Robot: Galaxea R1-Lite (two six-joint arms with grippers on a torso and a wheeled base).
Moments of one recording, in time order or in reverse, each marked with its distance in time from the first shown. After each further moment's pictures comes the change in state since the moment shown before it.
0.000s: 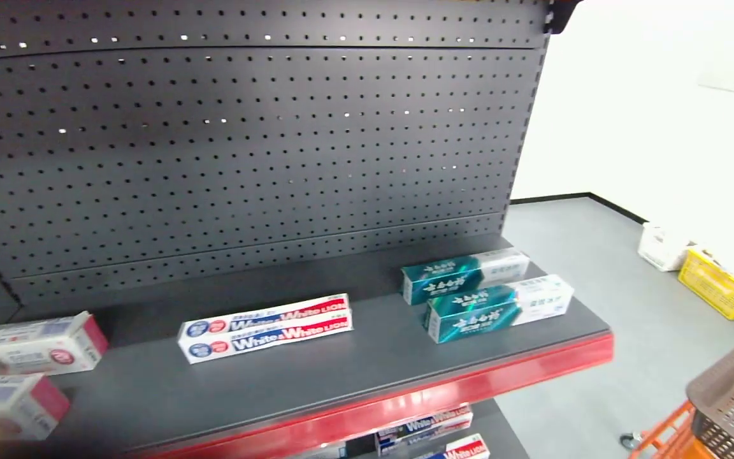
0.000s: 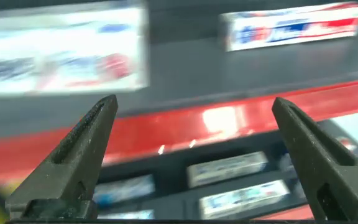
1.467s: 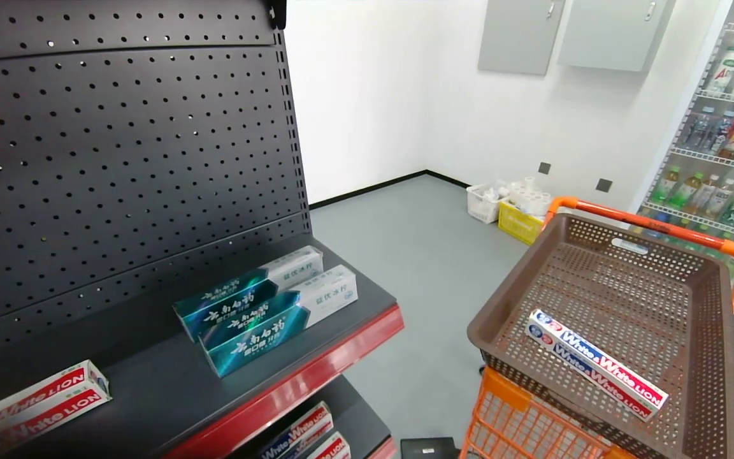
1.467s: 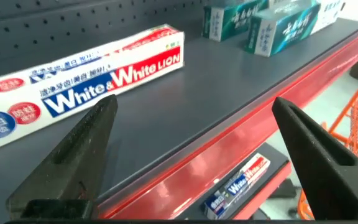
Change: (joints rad) left arm 0.001 0.000 0.000 -0.001 0.000 0.000; right arm 0.002 0.000 0.000 0.003 0.010 0.000
